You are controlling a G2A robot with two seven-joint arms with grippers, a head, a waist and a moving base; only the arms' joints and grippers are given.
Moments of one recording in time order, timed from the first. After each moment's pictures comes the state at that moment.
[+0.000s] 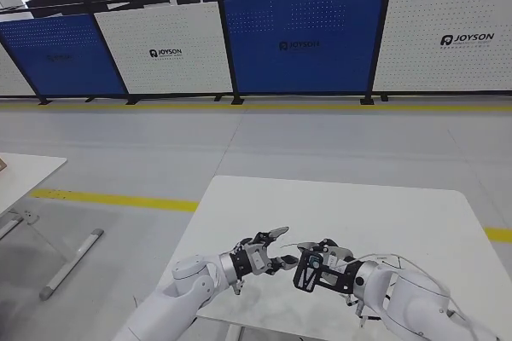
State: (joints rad) left arm 1.43 -1.03 -1.15 -1.69 -1.19 0.32 -0.47; right arm -0.93 -0.89 0.62 -1.99 -1.34 -0.34 0.45
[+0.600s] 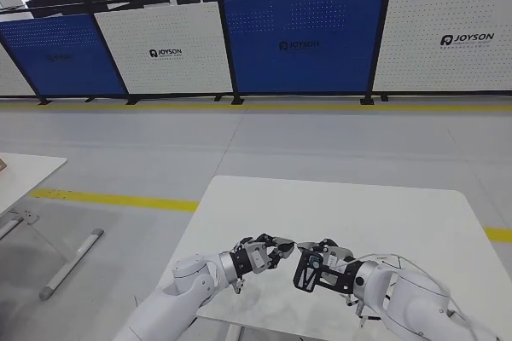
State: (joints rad) left arm 1.43 -1.03 -1.15 -1.68 -1.19 0.33 -0.47; right arm -0.93 -0.89 0.62 -1.99 -1.34 -0.34 0.45
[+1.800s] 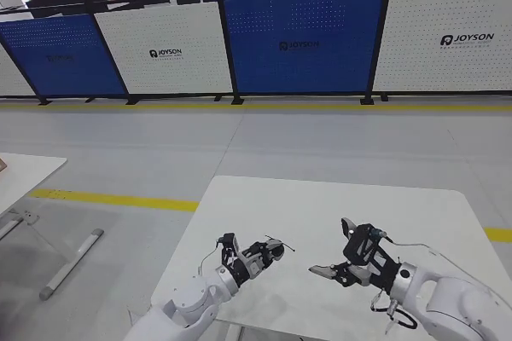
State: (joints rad) left arm 1.55 -1.03 -1.13 -1.73 -0.69 -0.04 -0.26; right arm -1.15 -0.82 0.91 -2.00 -0.80 -0.34 0.37
